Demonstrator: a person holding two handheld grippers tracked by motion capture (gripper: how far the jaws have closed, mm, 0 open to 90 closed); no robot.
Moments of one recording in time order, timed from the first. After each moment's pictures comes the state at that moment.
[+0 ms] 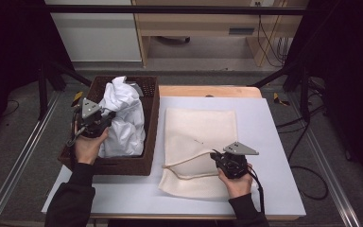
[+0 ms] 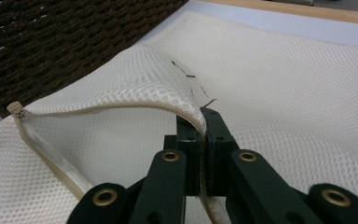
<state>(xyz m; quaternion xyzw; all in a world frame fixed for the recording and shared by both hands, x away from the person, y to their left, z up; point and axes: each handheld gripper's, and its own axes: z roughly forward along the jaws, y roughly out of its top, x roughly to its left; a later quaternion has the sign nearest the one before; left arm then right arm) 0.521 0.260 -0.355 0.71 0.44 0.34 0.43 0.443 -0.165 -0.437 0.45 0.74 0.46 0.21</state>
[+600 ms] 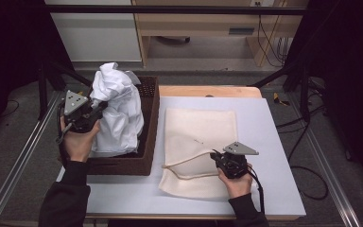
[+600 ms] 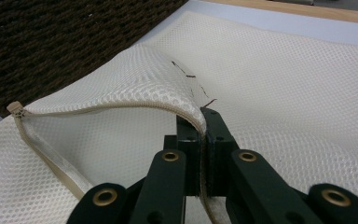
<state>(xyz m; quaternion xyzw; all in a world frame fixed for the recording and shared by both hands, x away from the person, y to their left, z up) 0.504 0.268 -0.313 0.66 0.43 0.37 0.49 0.443 -0.164 -0.437 0.45 0.74 0.46 0.21</state>
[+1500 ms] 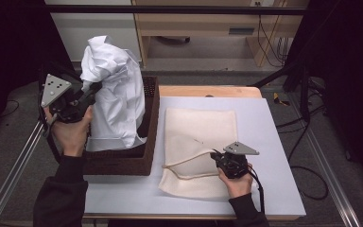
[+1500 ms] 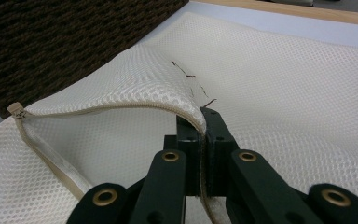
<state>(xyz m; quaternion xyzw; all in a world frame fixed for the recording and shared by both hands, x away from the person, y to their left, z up) 0.478 0.259 -0.248 0.61 0.40 0.40 0.56 0.443 -0.165 -0.436 0.45 0.74 0.46 0.21</state>
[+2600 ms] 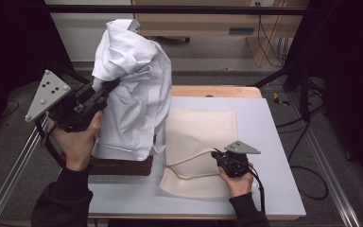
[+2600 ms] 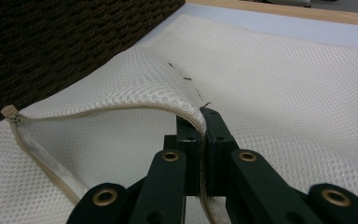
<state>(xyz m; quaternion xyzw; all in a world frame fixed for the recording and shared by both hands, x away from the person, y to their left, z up) 0.414 0.205 -0.193 0.62 0.28 0.36 0.64 0.446 -0.168 -0.436 0.45 0.73 0.46 0.21</state>
